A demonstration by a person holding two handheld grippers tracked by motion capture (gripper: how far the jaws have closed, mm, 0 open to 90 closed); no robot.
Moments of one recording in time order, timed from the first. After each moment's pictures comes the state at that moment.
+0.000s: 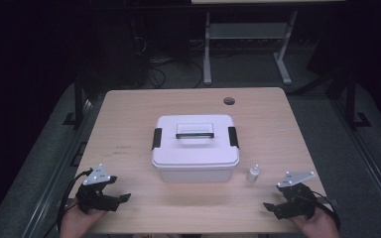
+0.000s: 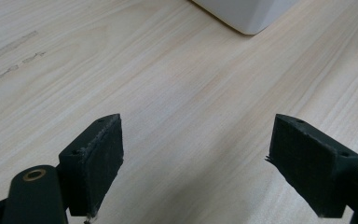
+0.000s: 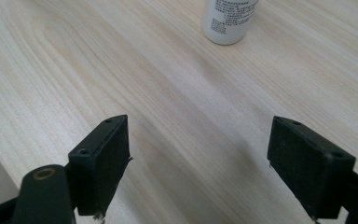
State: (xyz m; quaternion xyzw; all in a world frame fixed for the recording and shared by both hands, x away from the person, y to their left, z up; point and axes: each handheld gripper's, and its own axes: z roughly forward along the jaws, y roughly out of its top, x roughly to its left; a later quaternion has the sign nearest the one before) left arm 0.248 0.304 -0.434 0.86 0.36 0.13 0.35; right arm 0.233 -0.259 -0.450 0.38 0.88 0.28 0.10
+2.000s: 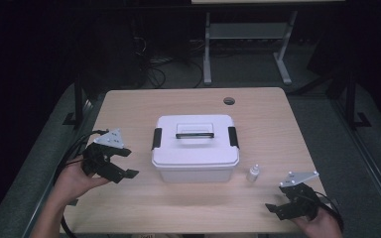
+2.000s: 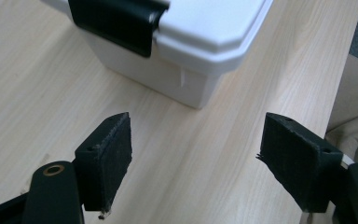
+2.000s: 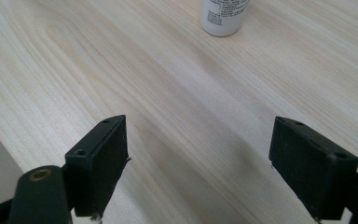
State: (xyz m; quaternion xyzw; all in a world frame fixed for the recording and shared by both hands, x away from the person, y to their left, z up) left arm 0.300 0.254 -0.318 0.93 0.21 0.07 0.30; right arm 0.230 -0.263 -0.446 0.40 0.87 0.27 0.09
